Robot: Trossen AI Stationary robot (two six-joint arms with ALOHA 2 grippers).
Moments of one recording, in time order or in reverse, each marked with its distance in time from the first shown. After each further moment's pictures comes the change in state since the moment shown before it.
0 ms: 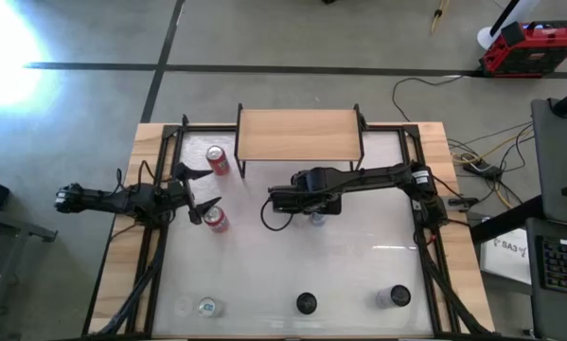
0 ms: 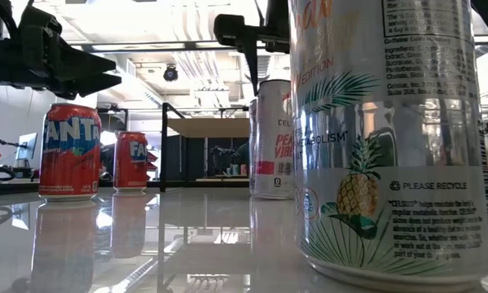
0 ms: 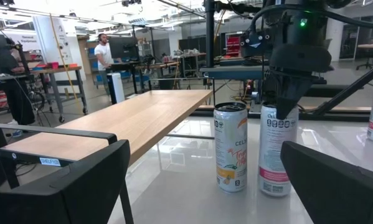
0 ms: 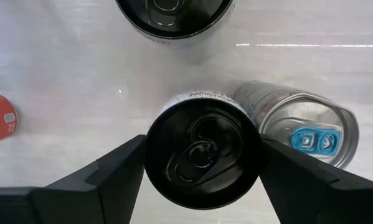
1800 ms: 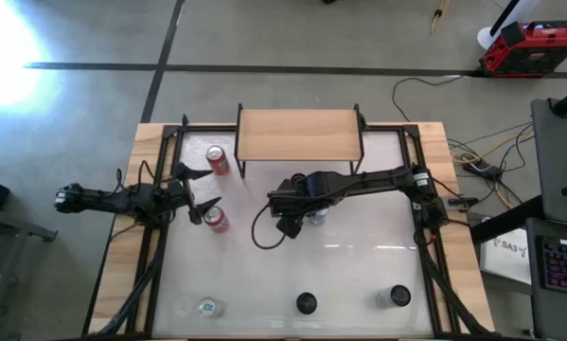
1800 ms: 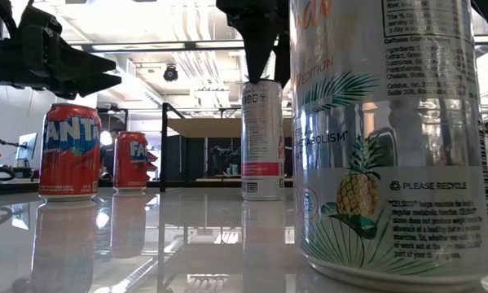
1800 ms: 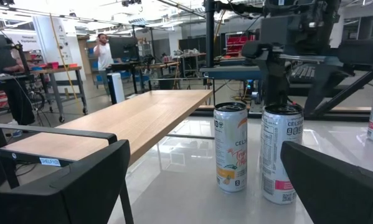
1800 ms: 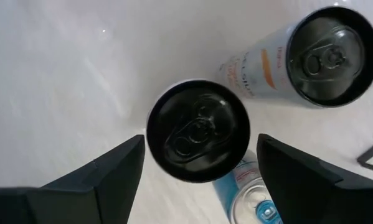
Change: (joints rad) left arm 0.000 0.000 0.000 0.000 0.000 0.000; right arm 0.031 0.002 0.045 0.025 0.058 -0.948
